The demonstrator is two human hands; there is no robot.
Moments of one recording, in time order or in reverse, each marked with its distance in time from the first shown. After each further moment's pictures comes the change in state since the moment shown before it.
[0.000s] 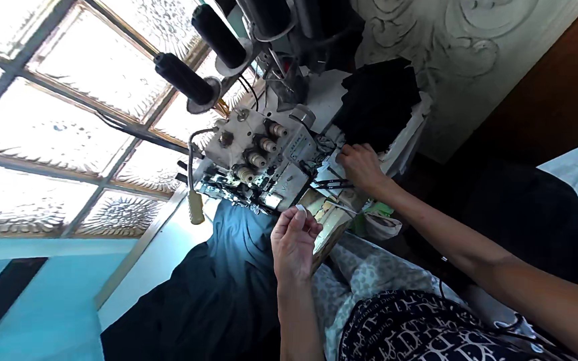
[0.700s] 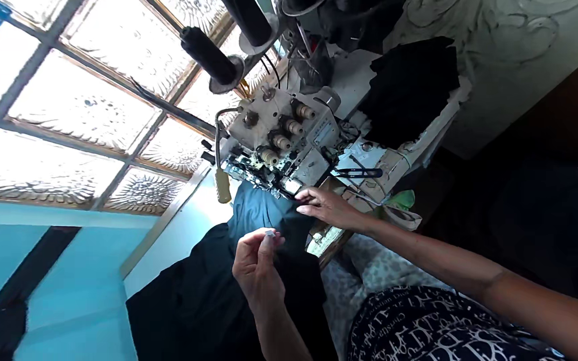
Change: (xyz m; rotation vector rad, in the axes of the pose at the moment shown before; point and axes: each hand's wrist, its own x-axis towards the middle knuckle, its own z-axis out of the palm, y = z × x) left_hand -0.034 0.043 -0.074 0.650 0.160 0.525; right_hand -0.033 -0.116 0.026 1.138 -0.365 0.016
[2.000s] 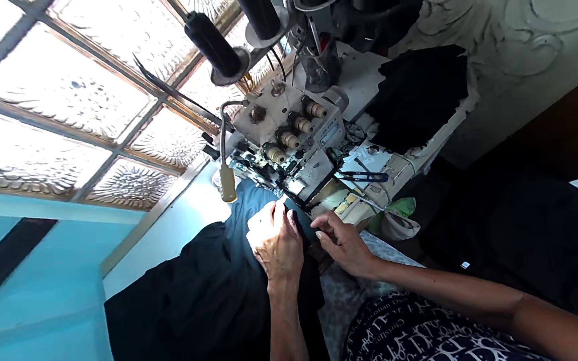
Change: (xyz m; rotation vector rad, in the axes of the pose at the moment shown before) left_hand 0.026 -0.038 0.026 1.216 -0.092 0.364; right_hand -0.058 -0.010 0.040 -0.107 0.248 -0.107
